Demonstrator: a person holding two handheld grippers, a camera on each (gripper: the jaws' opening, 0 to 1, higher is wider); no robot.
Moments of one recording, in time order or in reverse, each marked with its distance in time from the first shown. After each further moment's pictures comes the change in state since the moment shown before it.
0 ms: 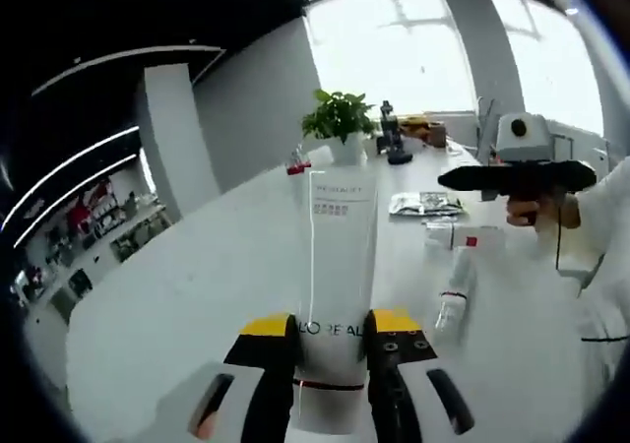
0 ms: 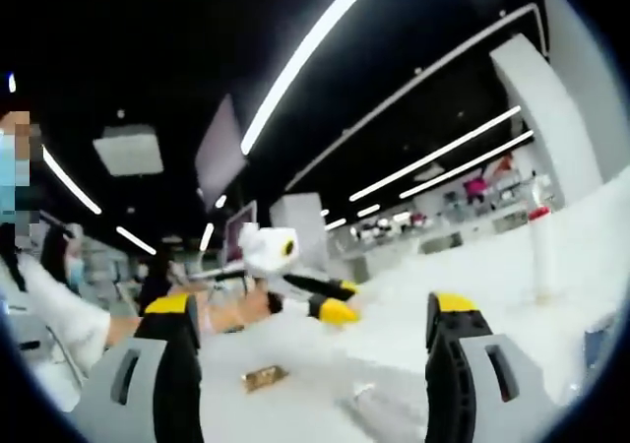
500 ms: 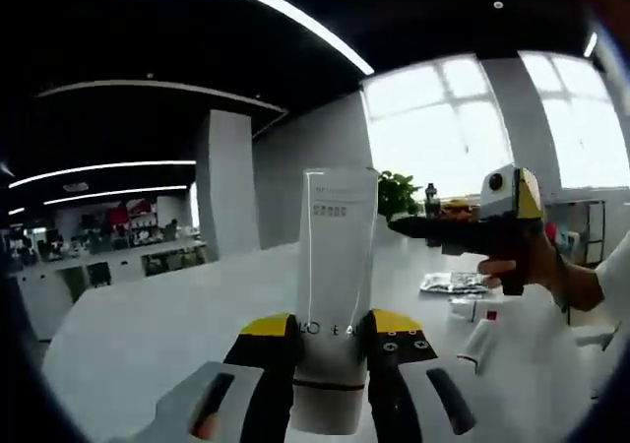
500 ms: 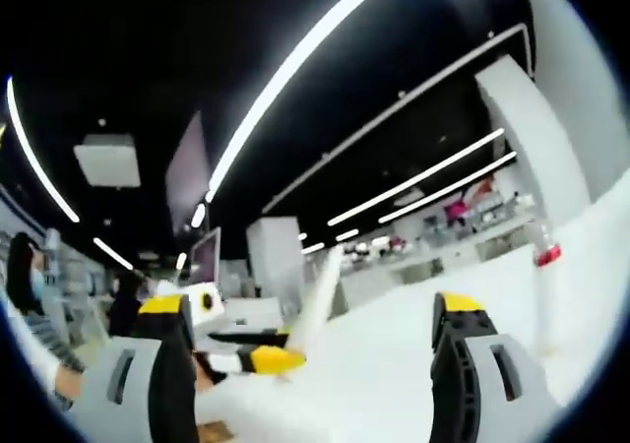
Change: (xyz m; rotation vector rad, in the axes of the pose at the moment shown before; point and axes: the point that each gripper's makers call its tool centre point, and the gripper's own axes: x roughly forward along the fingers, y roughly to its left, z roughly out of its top) left arm -0.008 0.016 0.020 -0.155 -0.288 0.135; right arm 0.078 -0.059 0.030 -0.032 -0.098 -0.122
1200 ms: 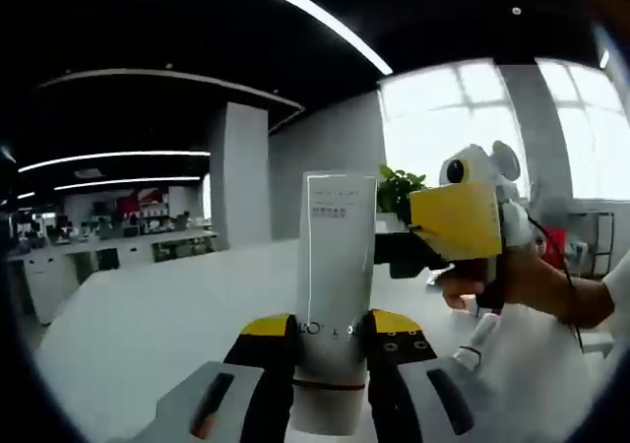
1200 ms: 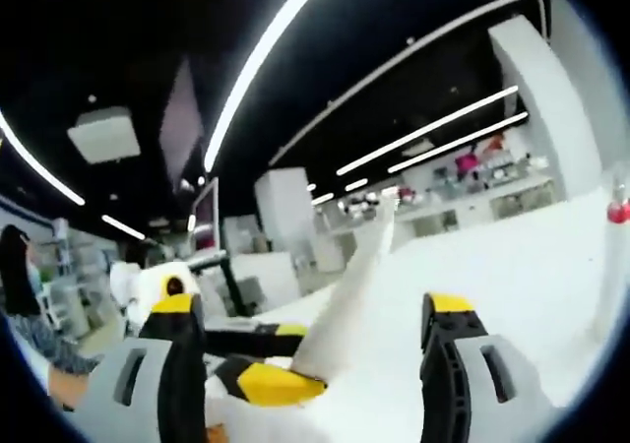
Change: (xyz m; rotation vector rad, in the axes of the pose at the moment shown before) left arm -0.008 -0.005 -0.010 -0.004 0.014 0.048; right arm 0.069 0.030 -0.070 0.059 0.251 0.098
